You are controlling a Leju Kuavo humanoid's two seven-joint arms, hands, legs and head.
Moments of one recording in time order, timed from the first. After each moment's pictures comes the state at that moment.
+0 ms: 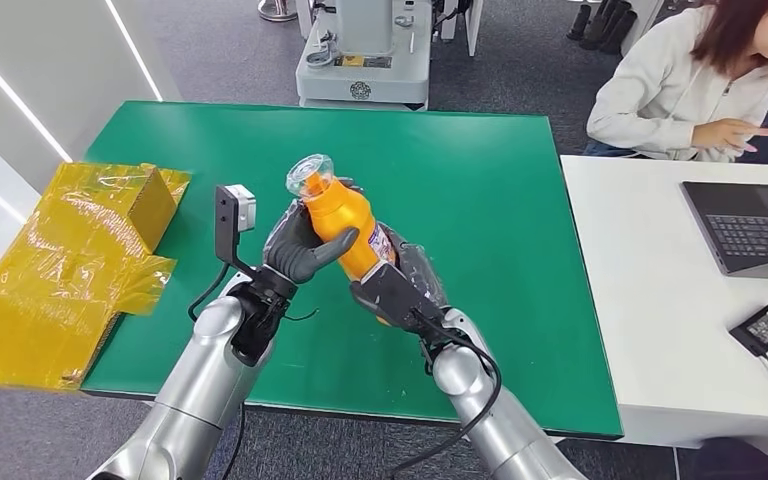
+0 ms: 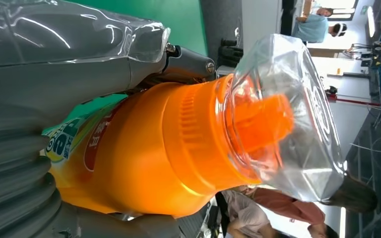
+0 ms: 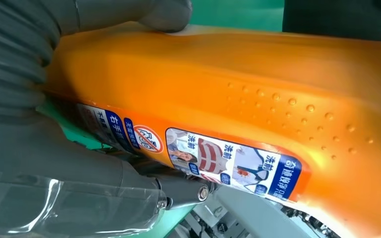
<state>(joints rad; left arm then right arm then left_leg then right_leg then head) -0.51 -0.17 -0.31 -1.00 0.32 -0.36 -0.22 -0.49 0.20 0.47 -0.83 0.43 -0.11 -0.32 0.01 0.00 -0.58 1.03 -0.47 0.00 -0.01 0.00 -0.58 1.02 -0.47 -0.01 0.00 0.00</state>
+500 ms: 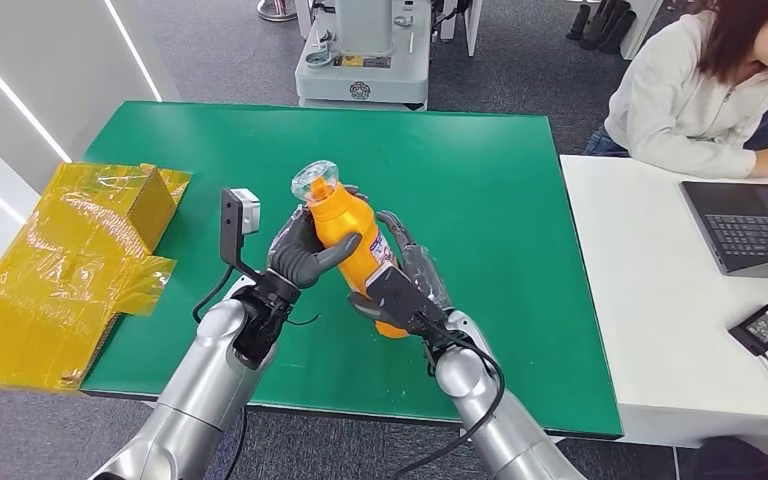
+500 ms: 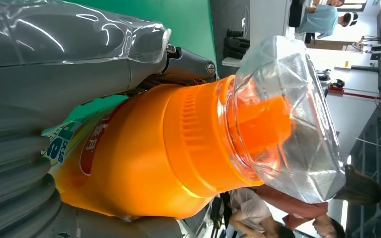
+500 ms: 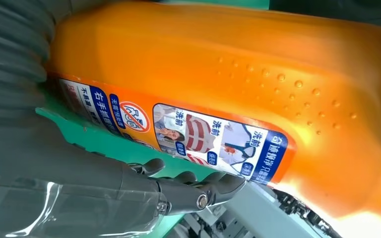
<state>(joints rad) -0.51 -0.17 -0.32 -0.98 0.34 -0.37 -0.23 -0.48 0.19 0.47 -0.84 0.41 -0.12 -0.34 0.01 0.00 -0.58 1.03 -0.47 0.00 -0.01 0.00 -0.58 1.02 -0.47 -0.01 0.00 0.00</state>
